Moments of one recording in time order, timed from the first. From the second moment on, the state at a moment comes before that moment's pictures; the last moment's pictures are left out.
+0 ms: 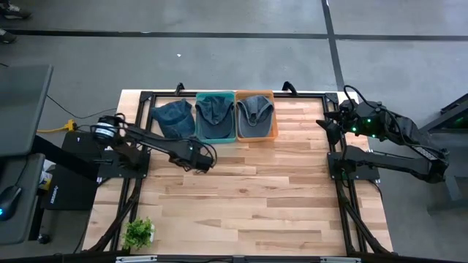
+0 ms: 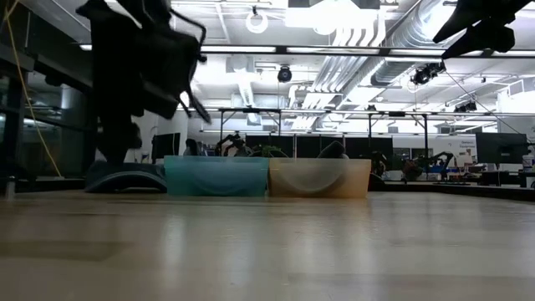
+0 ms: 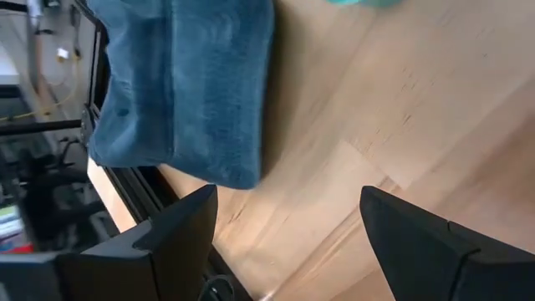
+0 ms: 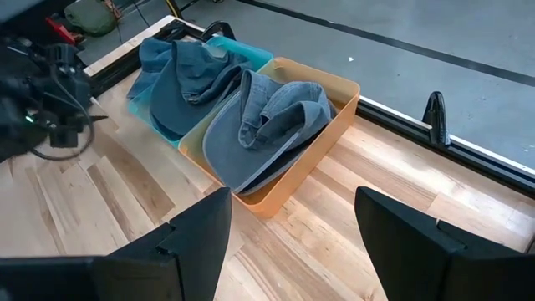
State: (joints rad) left arm -0.12 1.66 1.00 -1.23 -0.59 -0.79; right arm -0.40 0.49 0.90 -0.96 0.18 0.42
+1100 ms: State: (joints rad) left arm -0.12 1.98 1.00 -1.23 -0.78 -0.92; right arm -0.40 0.55 0.90 -1.02 0.15 0.39
